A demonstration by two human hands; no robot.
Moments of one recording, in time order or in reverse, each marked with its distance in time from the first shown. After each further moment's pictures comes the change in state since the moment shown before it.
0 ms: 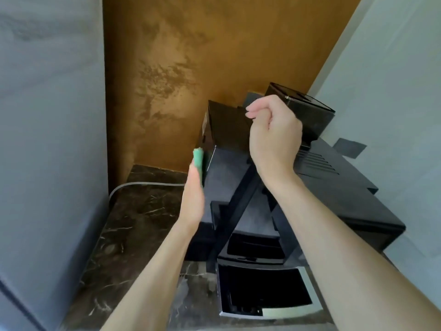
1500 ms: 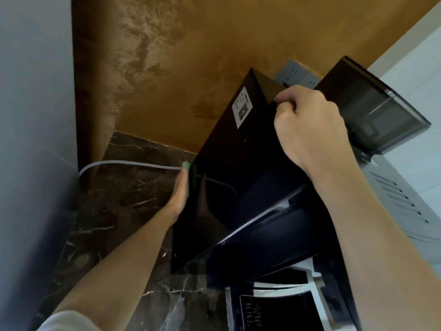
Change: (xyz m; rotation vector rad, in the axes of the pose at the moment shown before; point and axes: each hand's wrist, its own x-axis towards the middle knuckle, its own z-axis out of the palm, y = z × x) left_hand 0.172 -0.169 -0.100 0.077 -0.181 -0.479; right_hand 0.044 0.028 0.118 -0.602 -0.575 0.158
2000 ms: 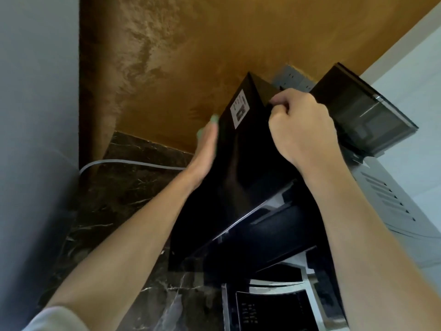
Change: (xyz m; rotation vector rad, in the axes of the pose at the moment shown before) left_hand -0.018 0.123 0.051 0.067 -0.049 0.365; right_hand -0.003 -0.001 -0.002 -0.014 0.014 0.003
